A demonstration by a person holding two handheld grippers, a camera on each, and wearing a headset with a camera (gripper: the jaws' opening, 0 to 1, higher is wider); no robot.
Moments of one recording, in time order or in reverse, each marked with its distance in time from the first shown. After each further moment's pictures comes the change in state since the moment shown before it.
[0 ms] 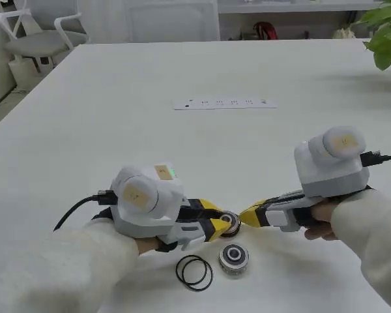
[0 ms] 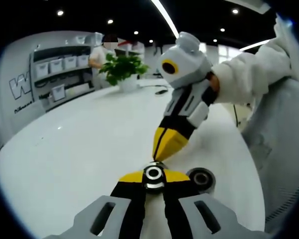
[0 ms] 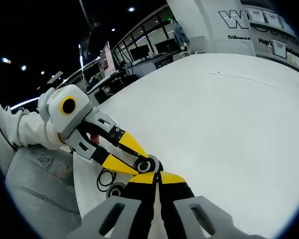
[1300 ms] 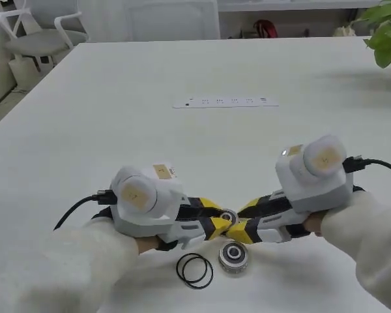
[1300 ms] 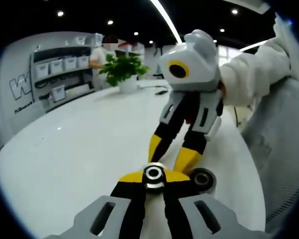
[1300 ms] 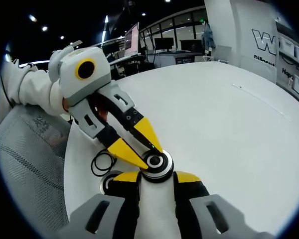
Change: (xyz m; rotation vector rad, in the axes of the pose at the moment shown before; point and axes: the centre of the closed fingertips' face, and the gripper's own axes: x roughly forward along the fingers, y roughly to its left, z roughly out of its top) left arm 0.000 0.000 0.000 0.001 -0.008 0.001; right arm 0.014 0.012 -0.012 -0.287 0.073 0.029
